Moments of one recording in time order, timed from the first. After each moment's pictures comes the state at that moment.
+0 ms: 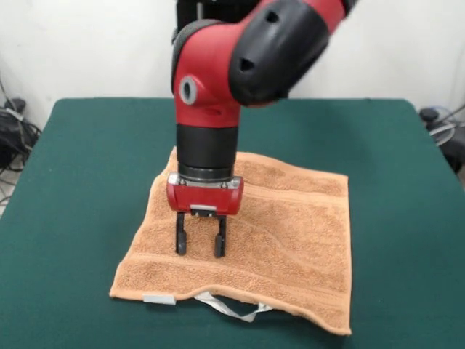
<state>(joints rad) 0.26 0.23 -0.91 0.97 -1.32 -0.61 3.88</state>
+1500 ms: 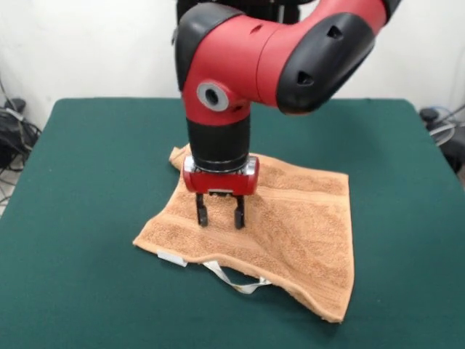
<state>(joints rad) 0.30 0.25 -0.95 0.93 -1.59 -0.83 4.24</state>
